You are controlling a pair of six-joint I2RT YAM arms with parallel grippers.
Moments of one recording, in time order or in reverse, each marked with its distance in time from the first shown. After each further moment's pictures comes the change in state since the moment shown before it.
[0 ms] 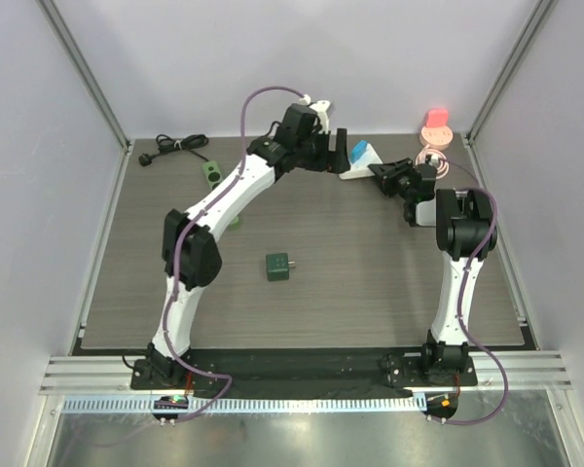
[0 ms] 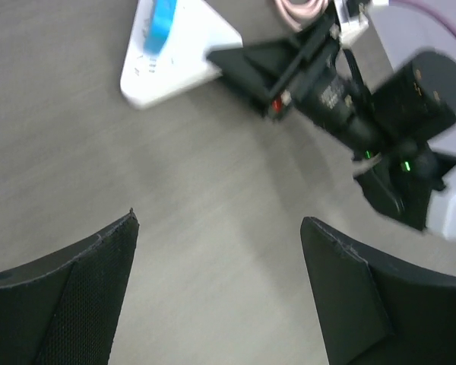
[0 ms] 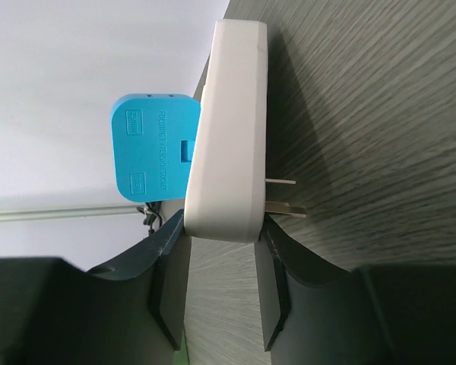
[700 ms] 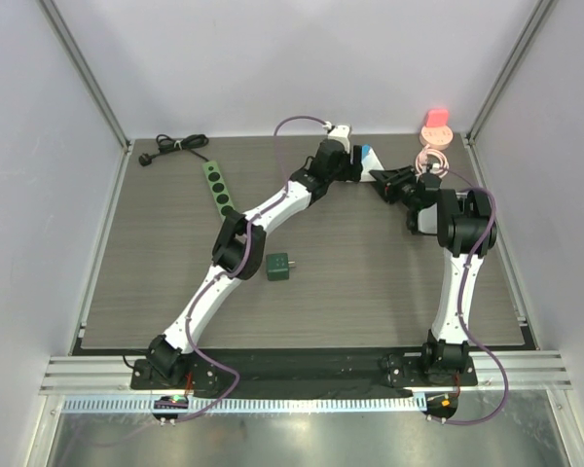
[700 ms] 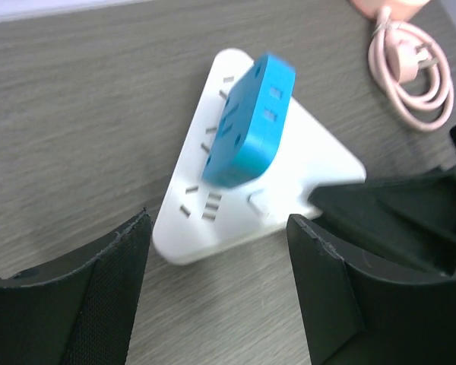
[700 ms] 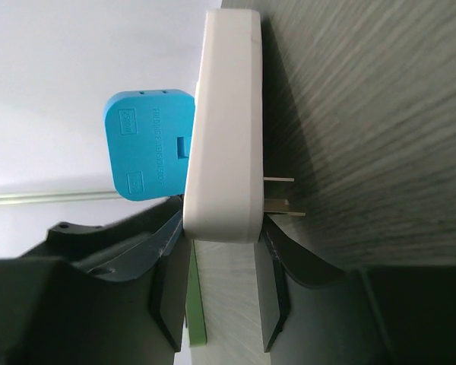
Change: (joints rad) left arm -0.043 0.600 0.350 0.469 -0.265 0.030; right arm -0.028 0.065 -0.033 0.146 -0.104 0.100
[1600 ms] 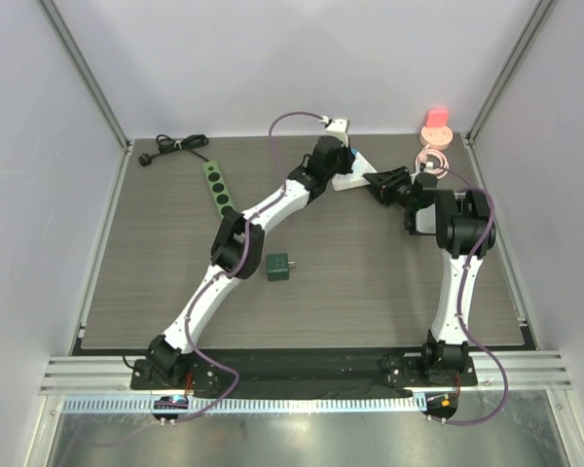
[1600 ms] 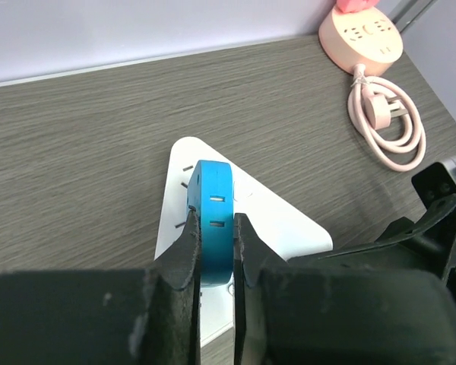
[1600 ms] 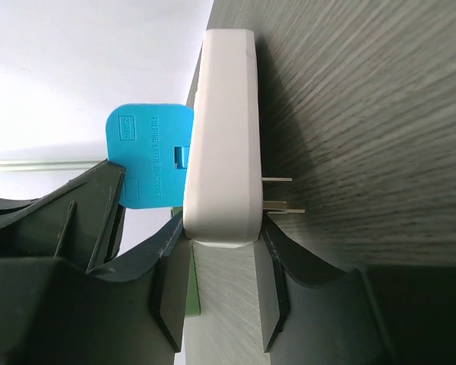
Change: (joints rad) left arm 0.001 -0.001 0.007 0.113 -0.008 0.000; right arm 0.025 -0.023 -0.034 -0.010 -0.063 -0.034
